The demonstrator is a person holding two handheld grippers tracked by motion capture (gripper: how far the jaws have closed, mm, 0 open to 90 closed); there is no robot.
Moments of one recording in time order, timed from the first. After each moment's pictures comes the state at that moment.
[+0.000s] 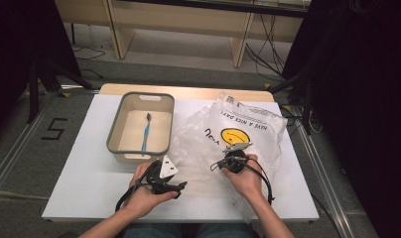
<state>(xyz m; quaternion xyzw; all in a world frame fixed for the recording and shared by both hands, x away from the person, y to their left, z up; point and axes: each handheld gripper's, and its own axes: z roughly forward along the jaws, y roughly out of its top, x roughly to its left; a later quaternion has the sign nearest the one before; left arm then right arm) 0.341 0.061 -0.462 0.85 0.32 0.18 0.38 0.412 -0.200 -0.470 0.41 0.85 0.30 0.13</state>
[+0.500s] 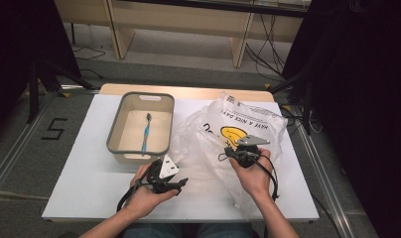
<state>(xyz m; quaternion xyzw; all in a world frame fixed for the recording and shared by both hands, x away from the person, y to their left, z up) 0.341 0.059 -0.458 0.84 0.31 0.18 0.41 0.400 -0.215 -0.426 0.42 0.79 0.38 0.21</state>
